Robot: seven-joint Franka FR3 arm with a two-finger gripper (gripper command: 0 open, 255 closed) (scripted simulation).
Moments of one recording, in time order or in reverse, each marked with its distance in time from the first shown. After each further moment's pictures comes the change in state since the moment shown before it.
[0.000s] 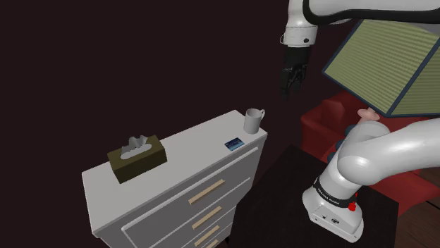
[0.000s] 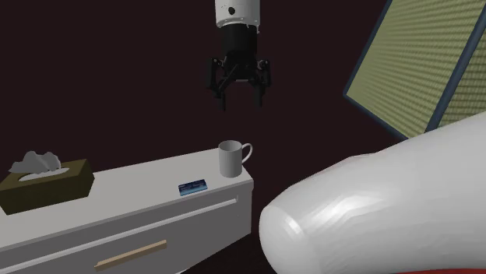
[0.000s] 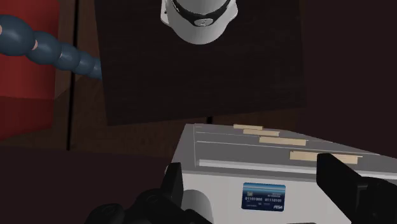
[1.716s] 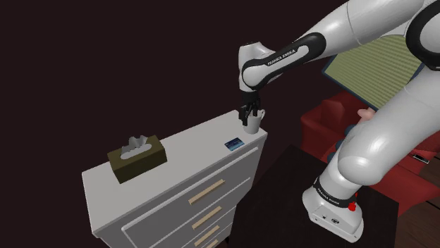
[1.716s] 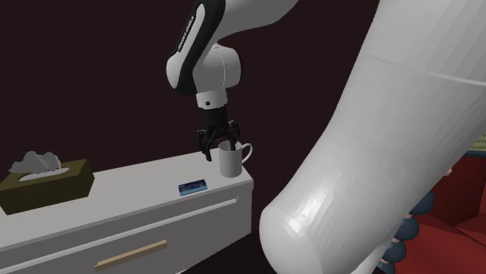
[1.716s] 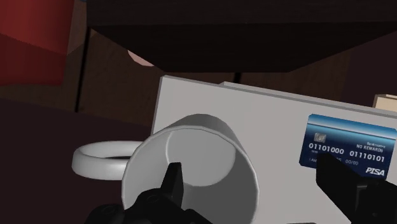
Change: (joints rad) arm 0.016 0.583 0.009 -0.060 -0.092 0.662 -0.055
